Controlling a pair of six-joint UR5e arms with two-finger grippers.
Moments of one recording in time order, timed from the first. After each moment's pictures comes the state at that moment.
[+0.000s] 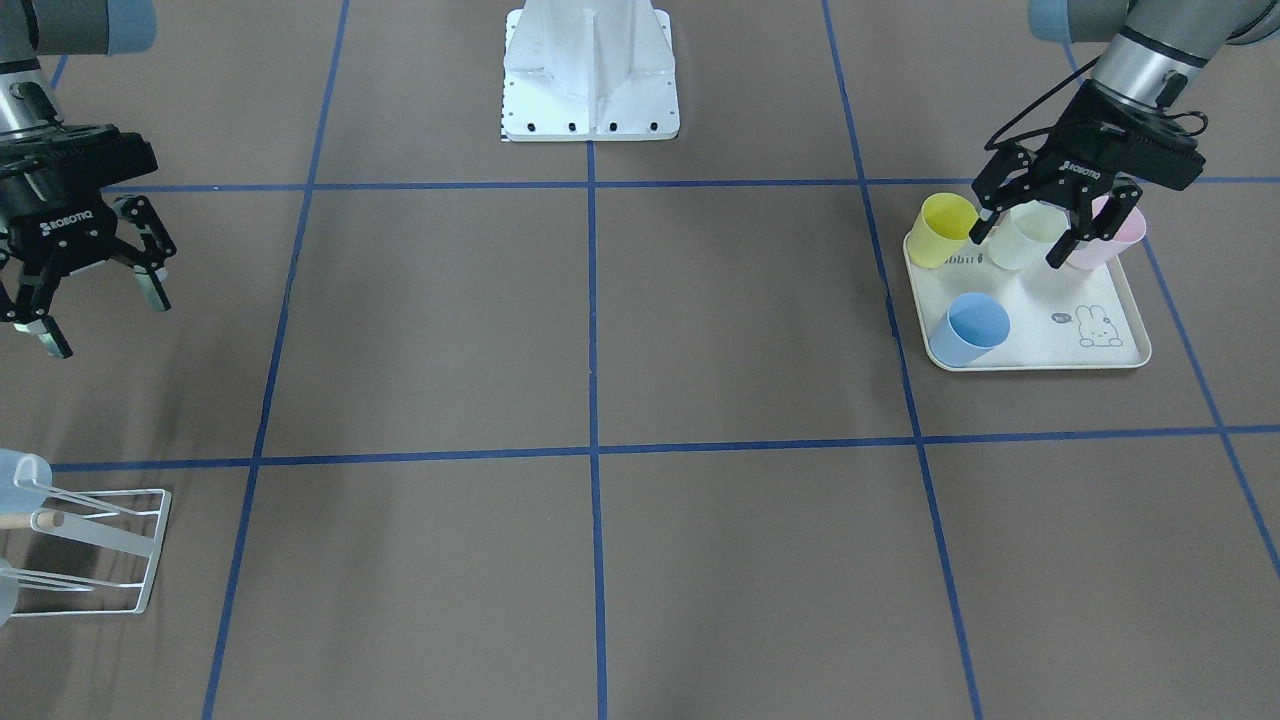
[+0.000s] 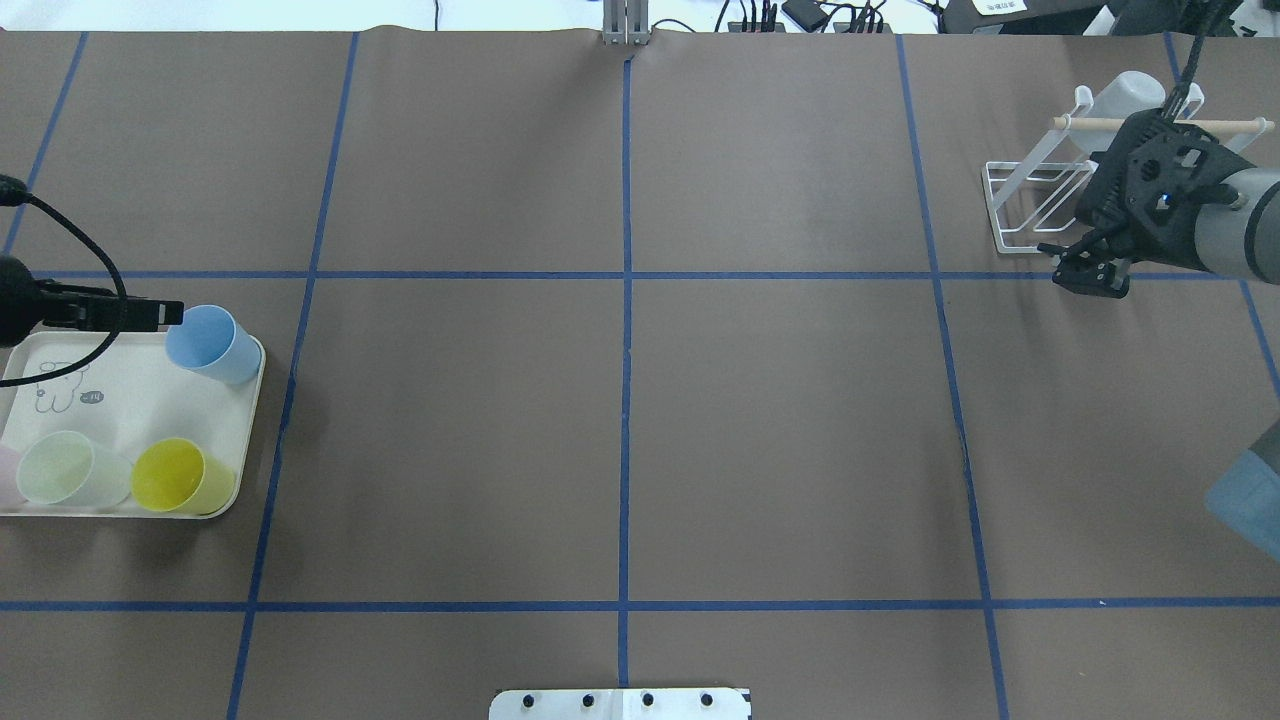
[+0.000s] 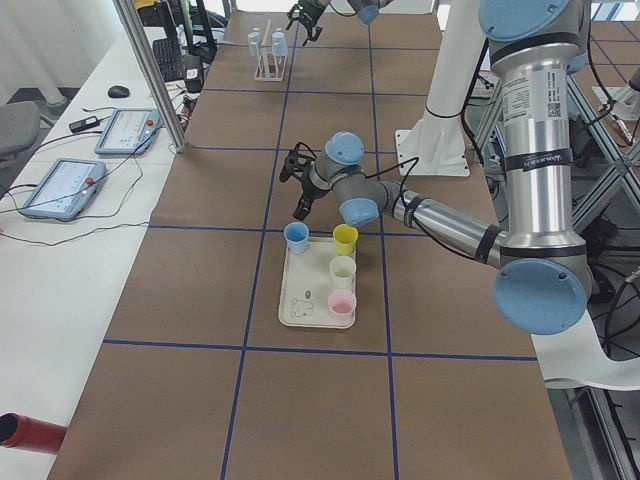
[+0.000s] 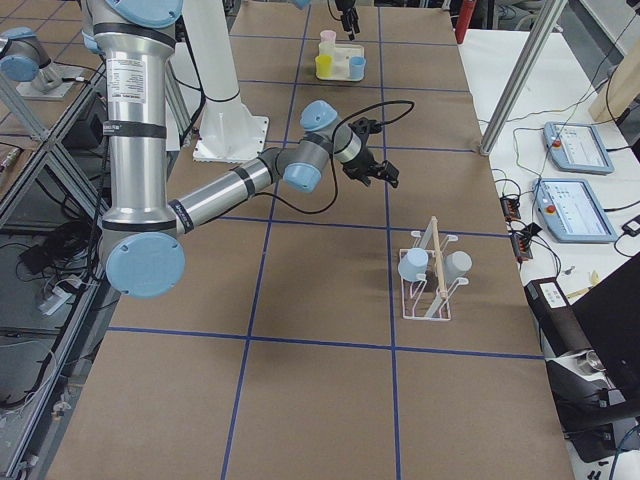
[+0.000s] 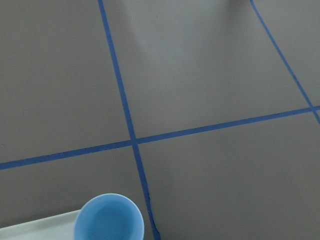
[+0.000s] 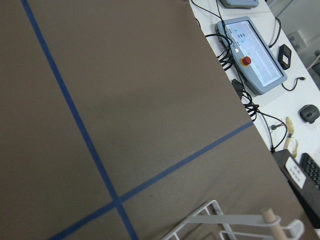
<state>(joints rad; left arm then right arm) -0.90 -1.42 -2.01 -2.36 -1.96 -0.86 0.88 -1.59 2.06 -0.98 1.71 -0.05</state>
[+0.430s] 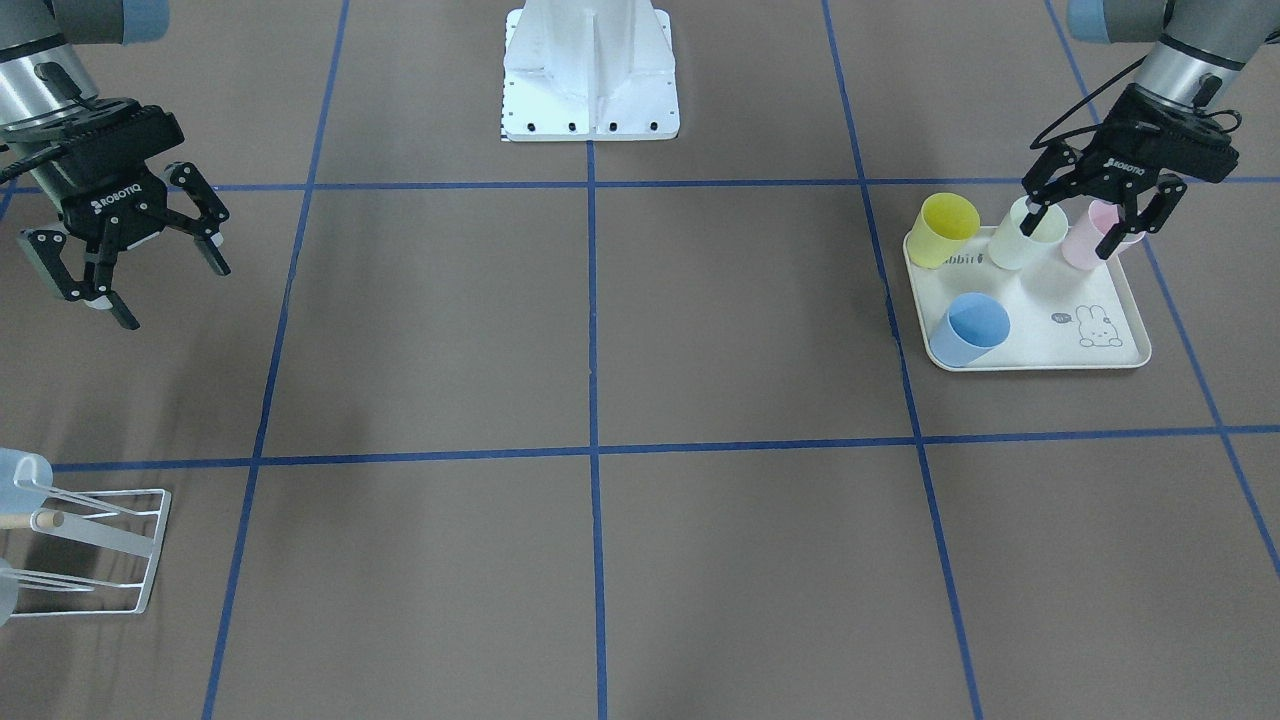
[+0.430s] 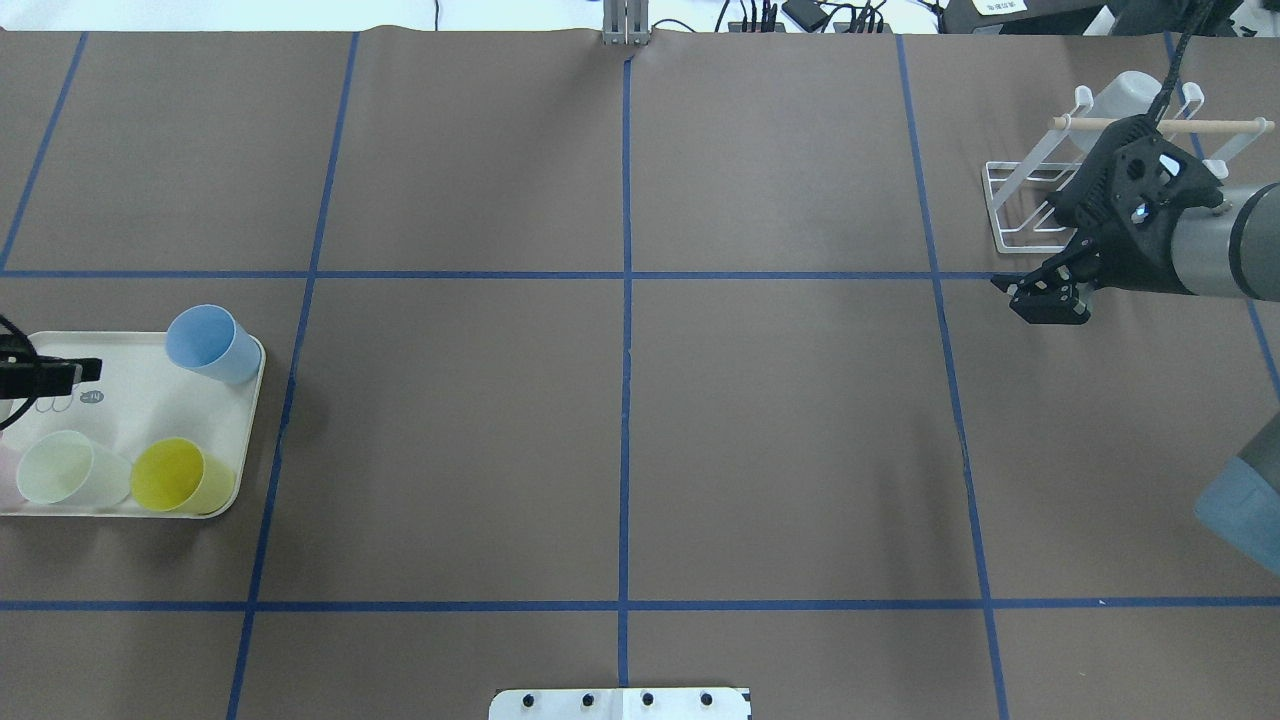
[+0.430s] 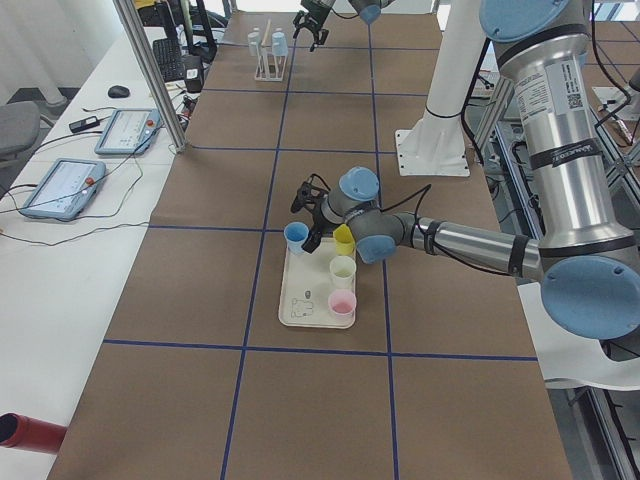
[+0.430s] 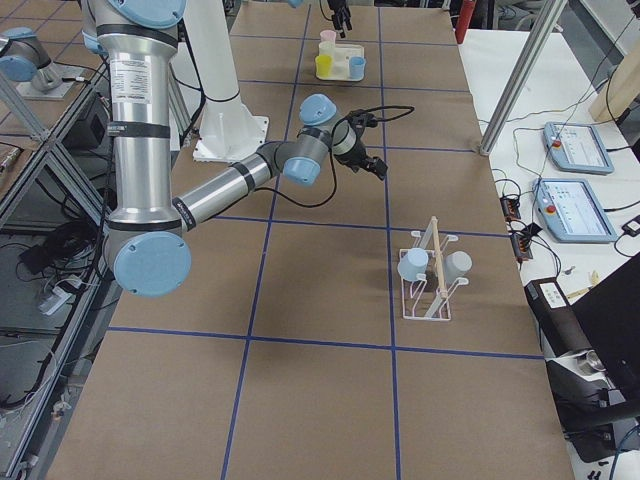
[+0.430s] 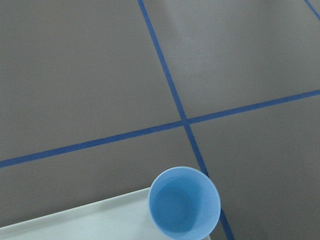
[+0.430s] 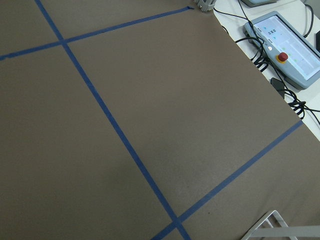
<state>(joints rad) -0.91 -1.23 -1.93 -2.59 -1.95 -0.75 0.87 -1.57 2.07 -0.99 1.83 0.08</state>
